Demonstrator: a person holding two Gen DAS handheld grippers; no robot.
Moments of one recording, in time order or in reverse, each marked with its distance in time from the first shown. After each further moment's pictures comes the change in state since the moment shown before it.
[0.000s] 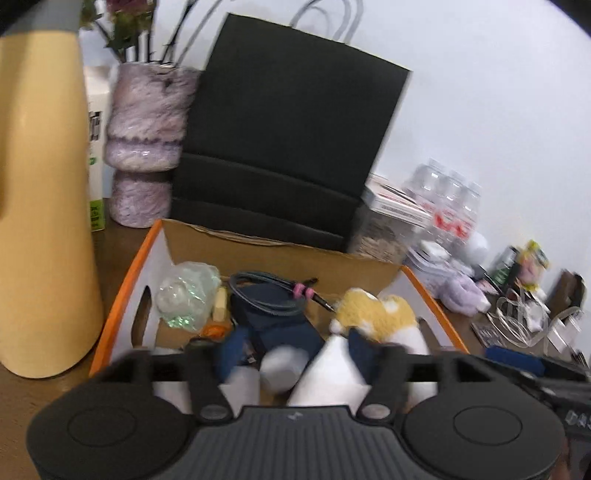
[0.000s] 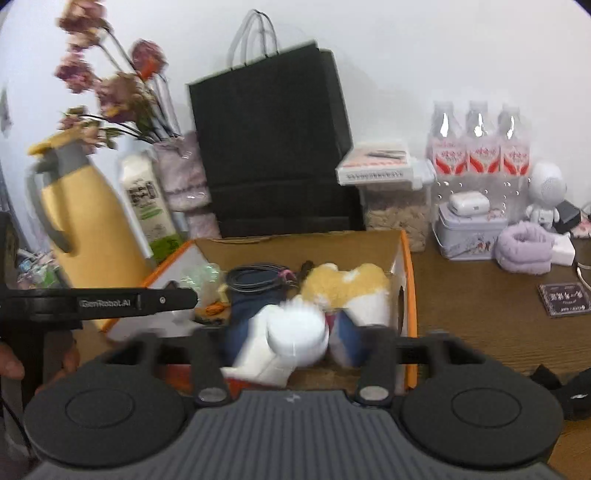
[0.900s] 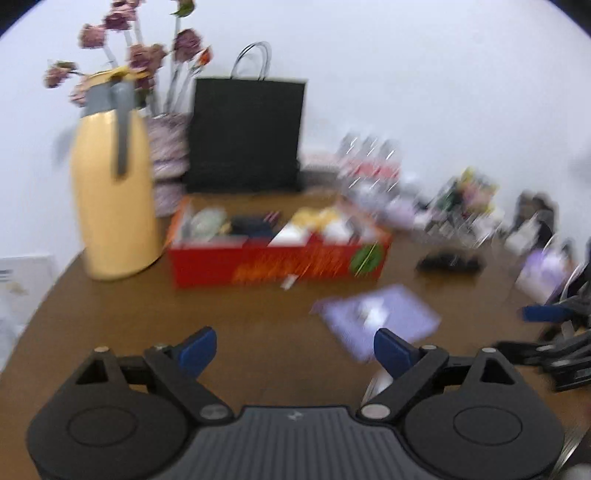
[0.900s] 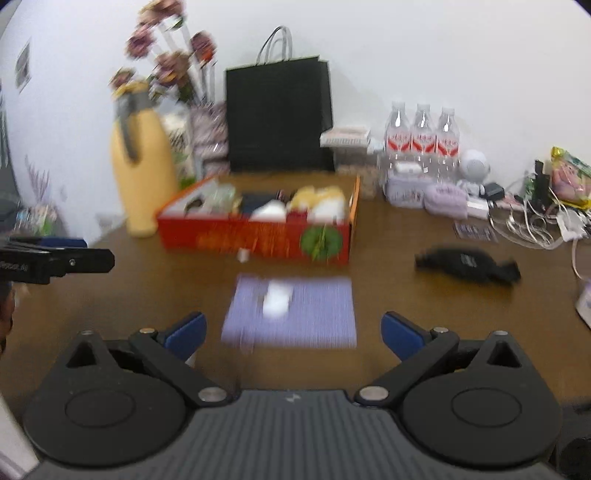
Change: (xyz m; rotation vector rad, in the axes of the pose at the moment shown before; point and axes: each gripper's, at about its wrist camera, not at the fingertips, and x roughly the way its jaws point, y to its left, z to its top) left arm -0.230 -0.042 -0.173 0.235 -0.030 0.072; right arm -0.206 0.030 -0.142 -0.122 0.036 -0.074
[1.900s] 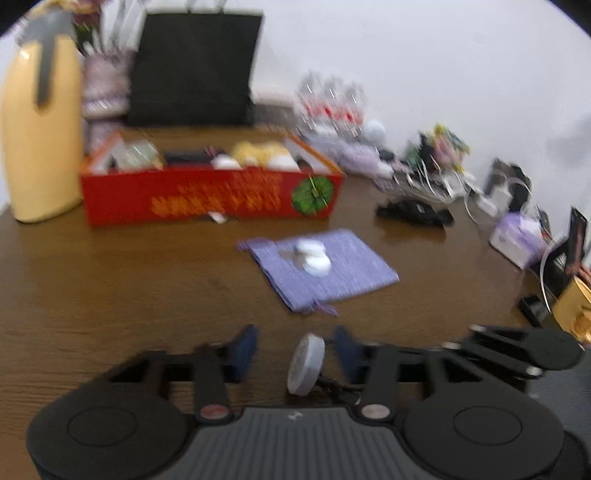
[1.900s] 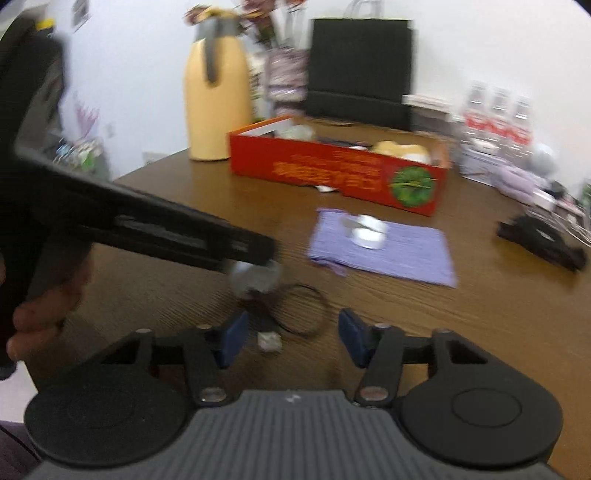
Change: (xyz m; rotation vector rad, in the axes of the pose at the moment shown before) left arm 0.080 -0.040 -0.011 -0.029 0.163 -0.204; right arm 0.046 0.069 -0.045 -0.177 0.086 0.126
